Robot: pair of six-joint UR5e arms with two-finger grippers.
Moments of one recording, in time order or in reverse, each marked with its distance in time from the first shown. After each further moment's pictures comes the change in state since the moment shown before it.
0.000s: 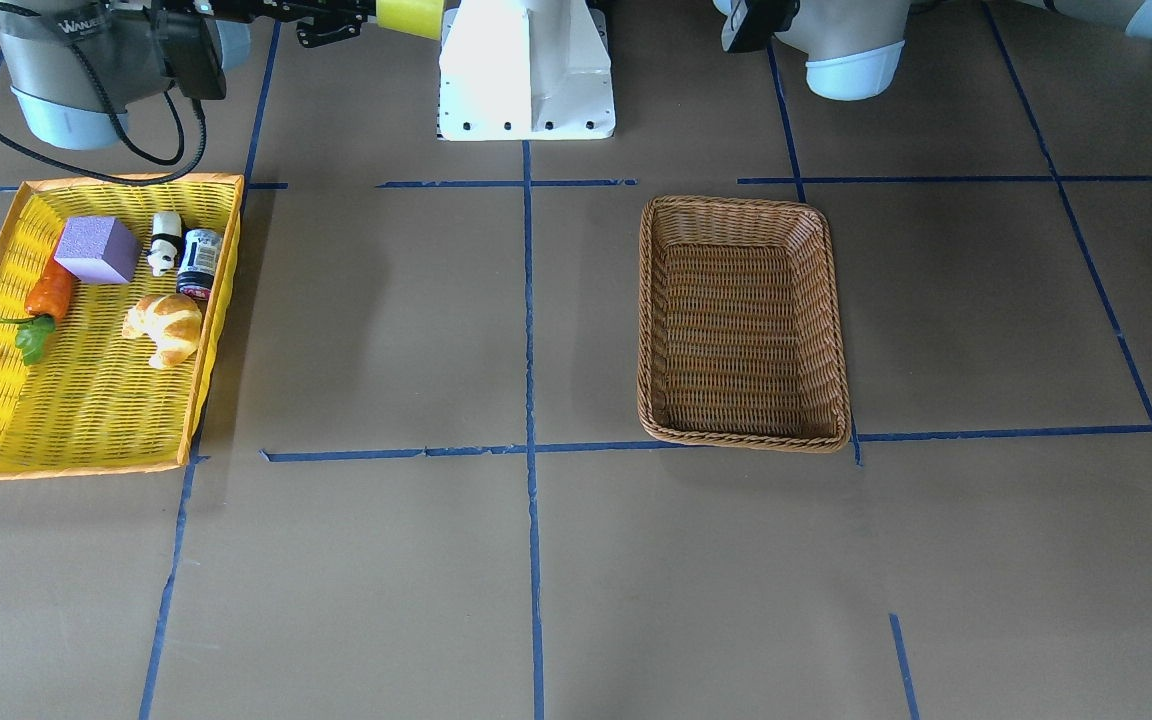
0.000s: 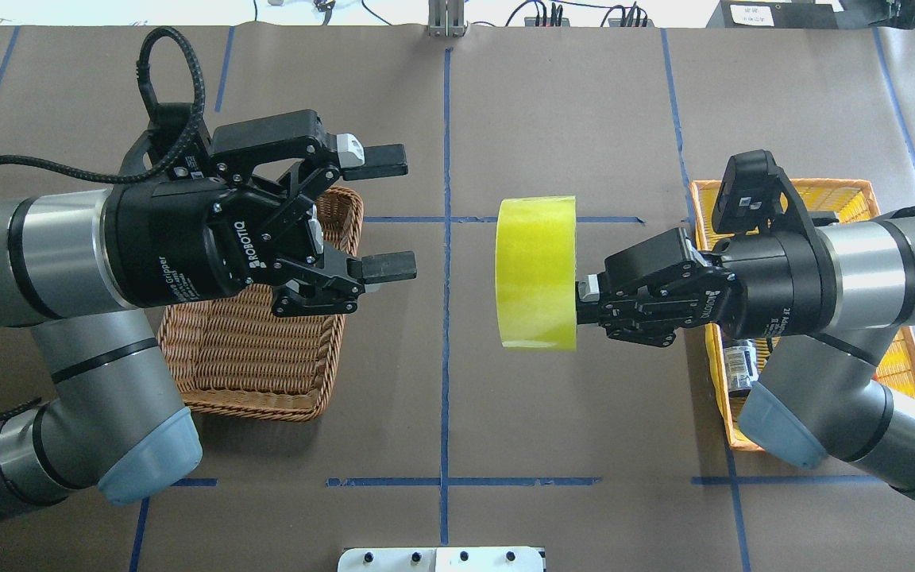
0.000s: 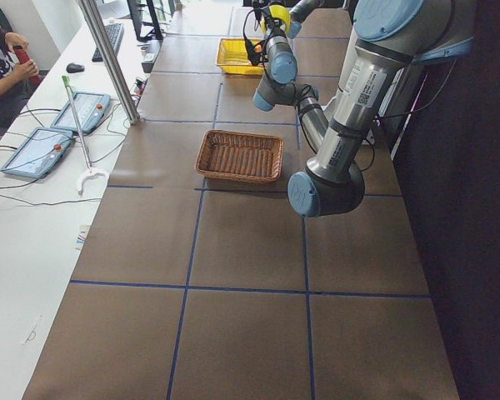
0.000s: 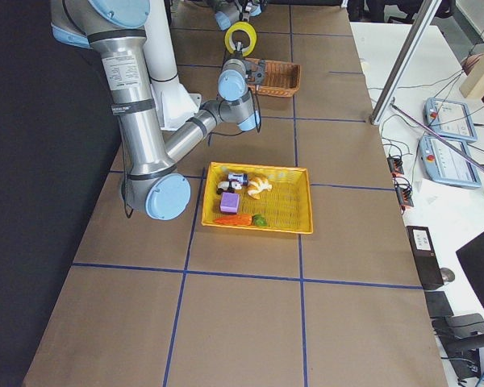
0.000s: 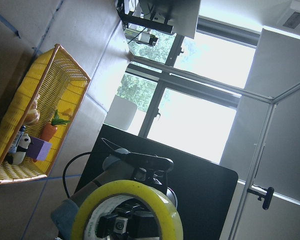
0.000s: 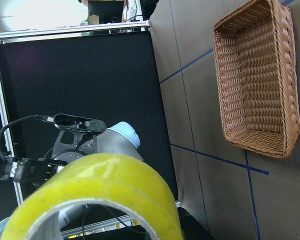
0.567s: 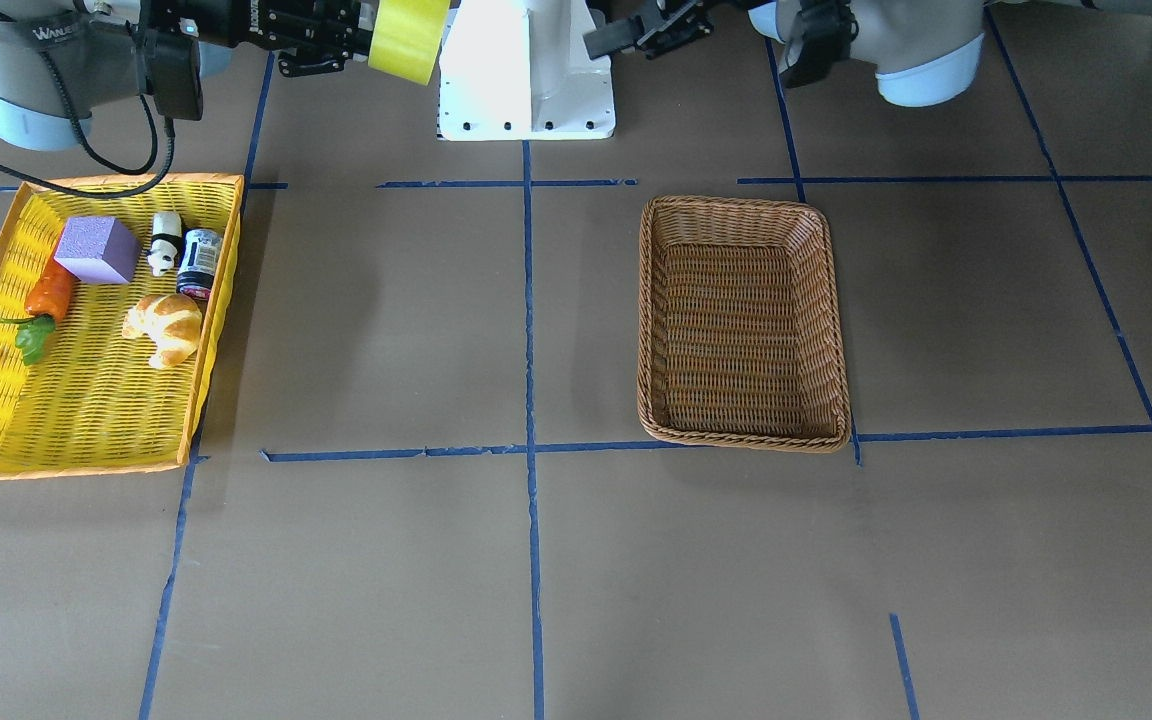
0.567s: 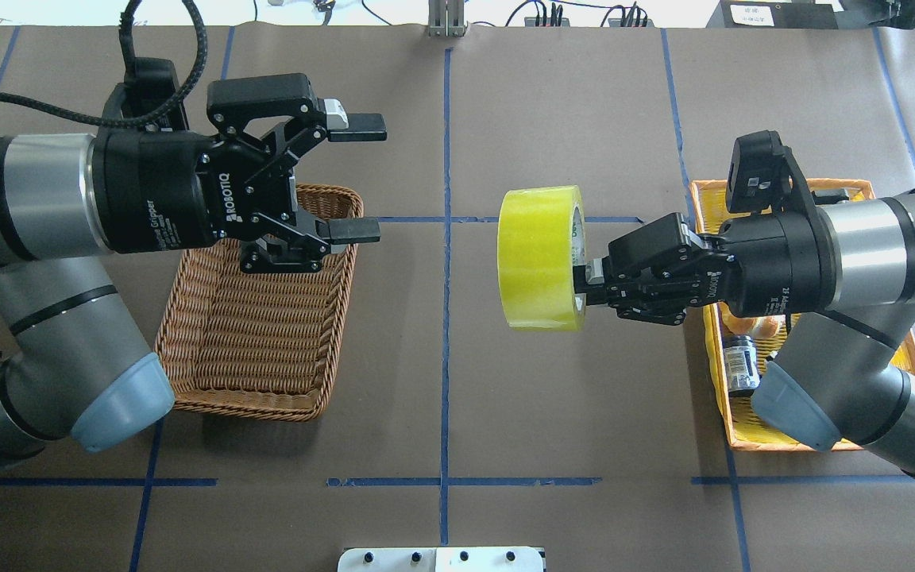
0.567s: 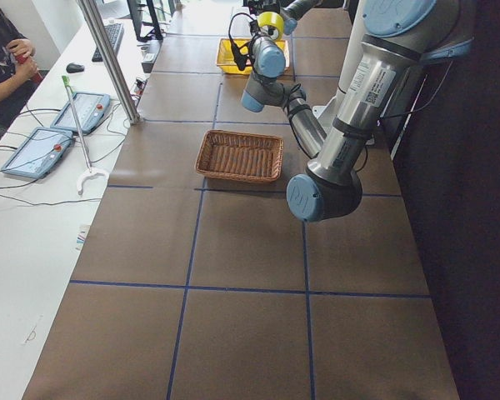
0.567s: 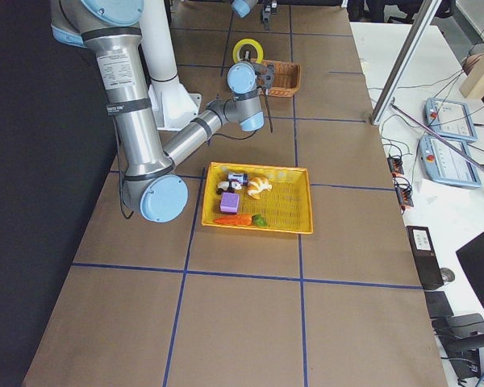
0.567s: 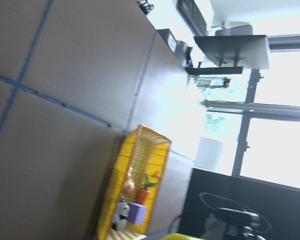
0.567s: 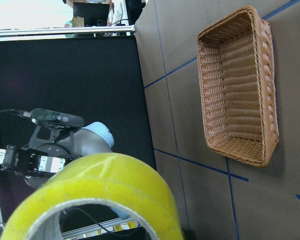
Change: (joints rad) left arm -0.095 0.021 0.003 0.113 -0.100 -0.017; right arm 0.052 -0.015 0.003 -0.079 0.041 -0.058
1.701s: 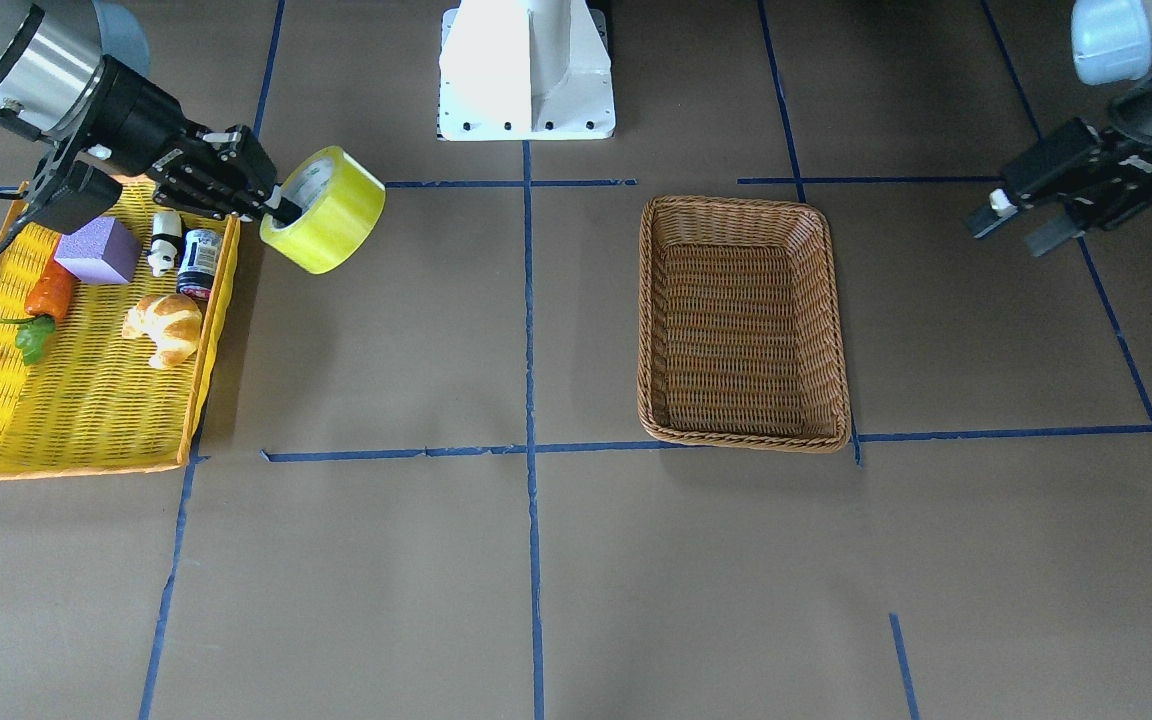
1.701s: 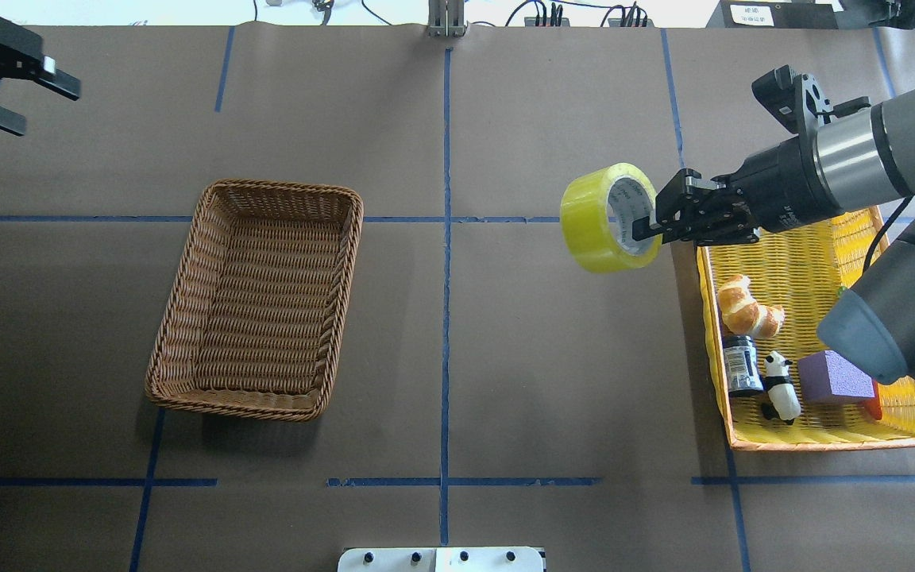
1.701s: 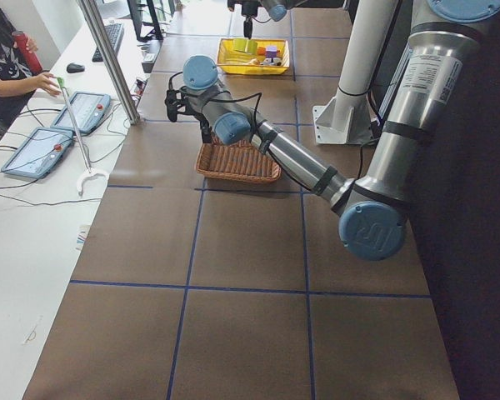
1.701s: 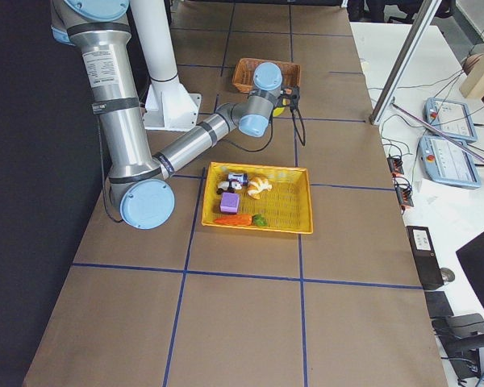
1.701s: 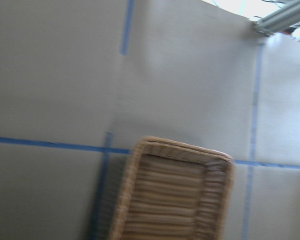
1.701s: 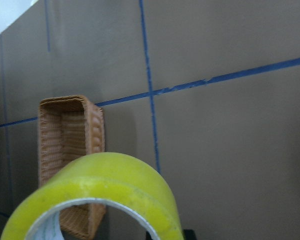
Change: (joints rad) left arm -0.553 0.161 0.042 0.930 -0.671 1.069; right arm 0.179 -0.032 0.017 -0.716 0.199 -0.522
